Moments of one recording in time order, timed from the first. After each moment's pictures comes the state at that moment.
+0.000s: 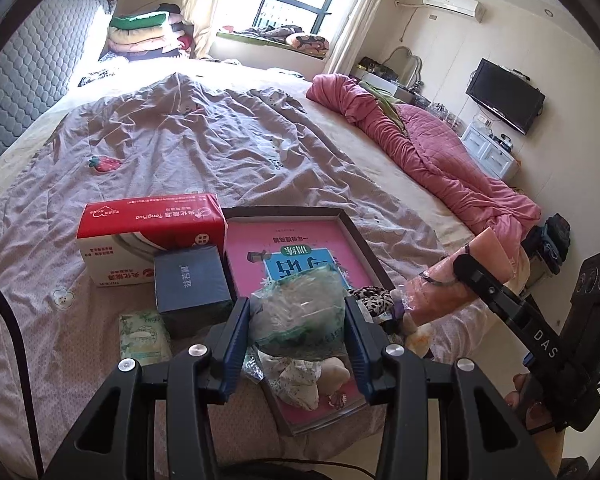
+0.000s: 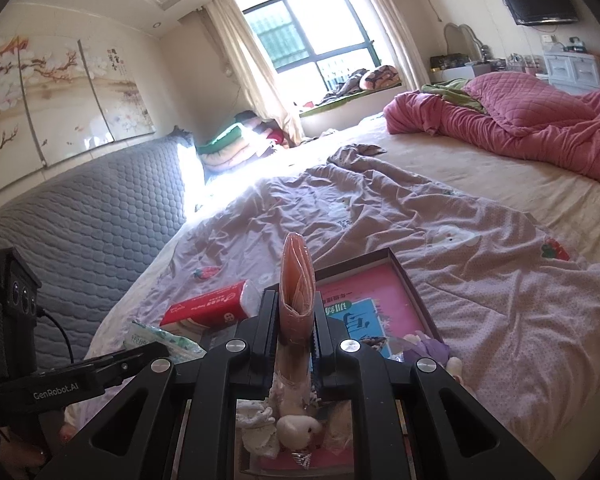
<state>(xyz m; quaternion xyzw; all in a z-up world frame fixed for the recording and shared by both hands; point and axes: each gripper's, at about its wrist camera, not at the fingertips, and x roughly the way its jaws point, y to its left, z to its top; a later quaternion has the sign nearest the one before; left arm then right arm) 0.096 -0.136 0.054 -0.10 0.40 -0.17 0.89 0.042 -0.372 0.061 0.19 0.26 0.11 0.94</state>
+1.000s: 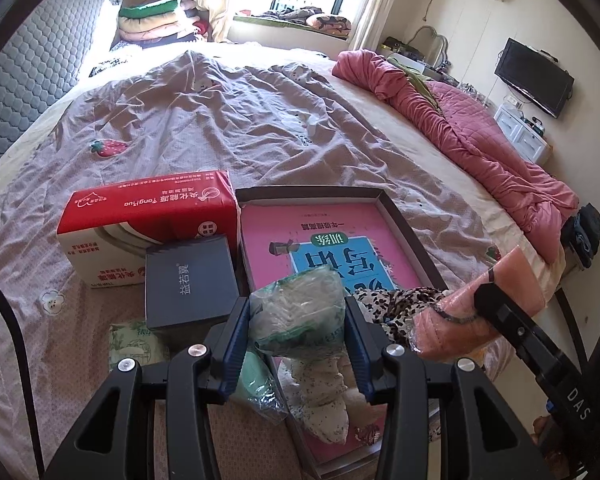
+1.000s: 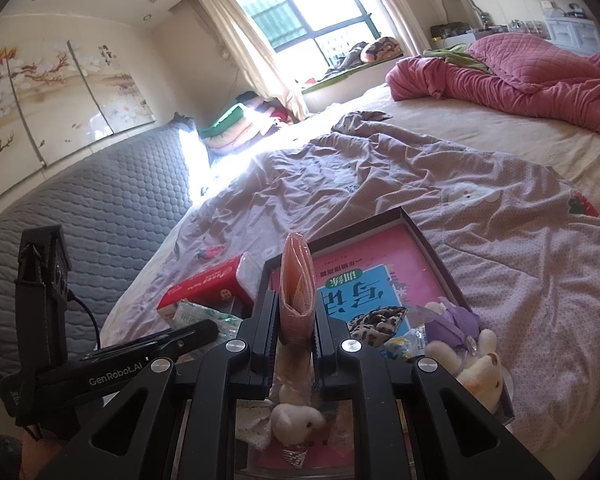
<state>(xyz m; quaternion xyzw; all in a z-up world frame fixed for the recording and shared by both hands) 0.141 -0.155 0.007 -0.07 0.44 -0.12 0.89 0.069 -0.359 0.014 0.21 0.30 0.14 0.92</state>
